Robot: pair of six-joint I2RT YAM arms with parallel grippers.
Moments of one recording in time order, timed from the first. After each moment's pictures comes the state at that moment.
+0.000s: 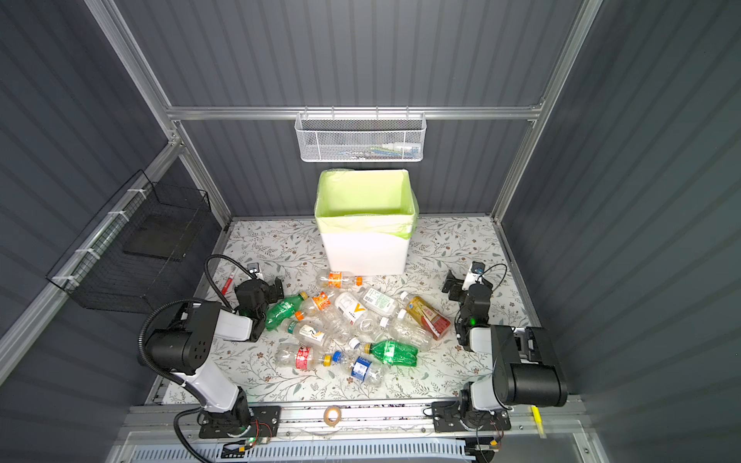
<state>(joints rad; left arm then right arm) -0.10 1.71 0.45 0.86 -0.31 -0.03 -0.06 1.45 0.29 0.93 0.07 0.09</state>
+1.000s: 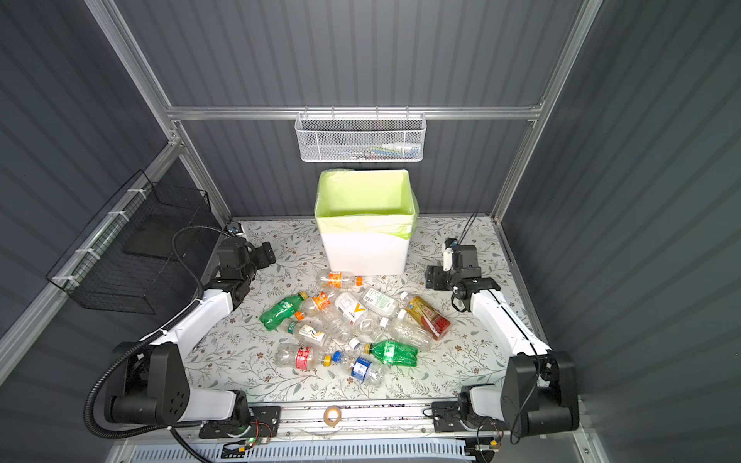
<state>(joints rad) -0.10 1.39 0.89 0.03 -0.20 -0.21 0.12 1.31 0.88 -0.46 -0.13 0.12</state>
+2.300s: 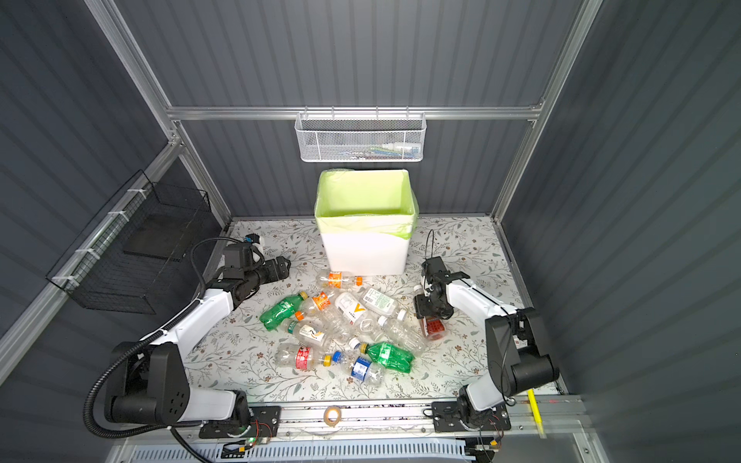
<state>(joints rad) -0.12 1.40 0.90 -0.17 0.13 -0.28 0.25 1.51 0.89 -0.70 -0.03 0.15</state>
